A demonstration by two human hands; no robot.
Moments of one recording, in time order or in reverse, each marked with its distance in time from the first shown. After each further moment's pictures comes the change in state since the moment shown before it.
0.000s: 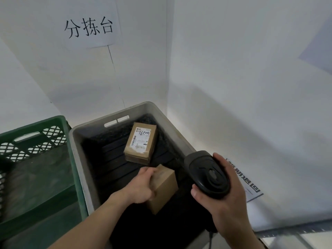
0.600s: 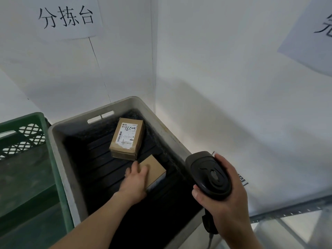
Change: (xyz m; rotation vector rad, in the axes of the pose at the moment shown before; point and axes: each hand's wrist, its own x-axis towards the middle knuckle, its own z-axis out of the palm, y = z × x) left_hand 0.017 0.012 0.041 0.401 0.174 -0.024; right_hand -0.018 0.003 -0.035 -0.061 0.070 0.049
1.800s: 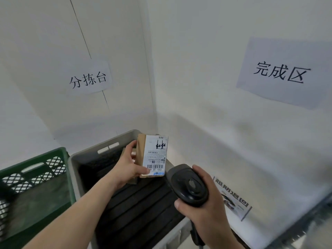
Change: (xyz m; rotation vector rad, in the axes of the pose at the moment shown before) left_hand -0.086 0.072 -0.149 -1.016 0.275 0.078; right_hand -0.038 -0.043 -0.048 0.131 -0.136 -0.129
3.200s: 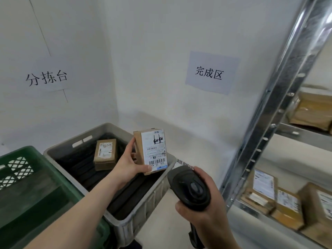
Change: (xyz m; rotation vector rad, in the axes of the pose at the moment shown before) left_hand -0.149 -0.025 0.001 -0.157 -0.334 0.222; right_hand -0.223 -0.072 0.051 -0.071 0.310 -0.052
